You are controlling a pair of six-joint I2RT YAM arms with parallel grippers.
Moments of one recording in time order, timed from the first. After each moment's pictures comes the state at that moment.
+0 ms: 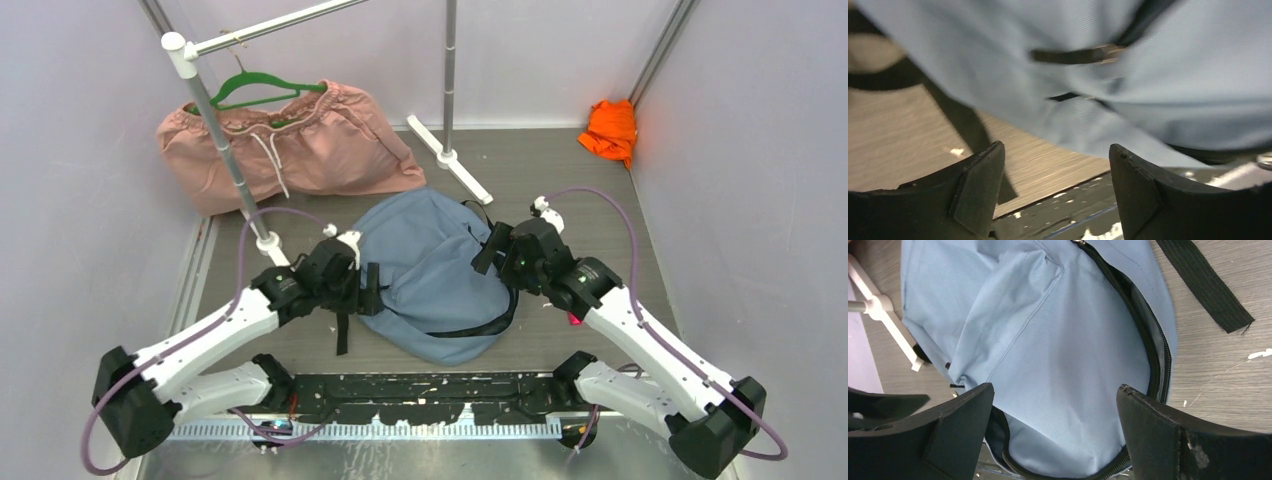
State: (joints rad) left arm -0.81 0.97 0.82 -0.66 -0.05 -0.60; right arm 0.60 0.90 0.86 -0.72 0.17 0.87
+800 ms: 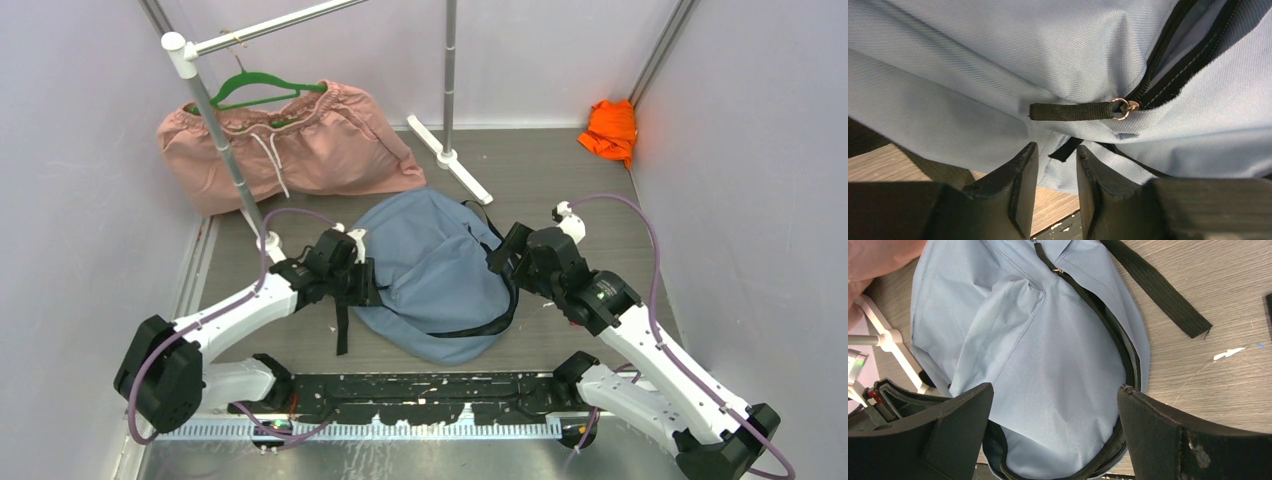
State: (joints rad) left arm -0.62 1.18 0.67 -0.42 0.16 -0.54; right arm 0.62 0.80 0.83 -0.74 0.29 0.92
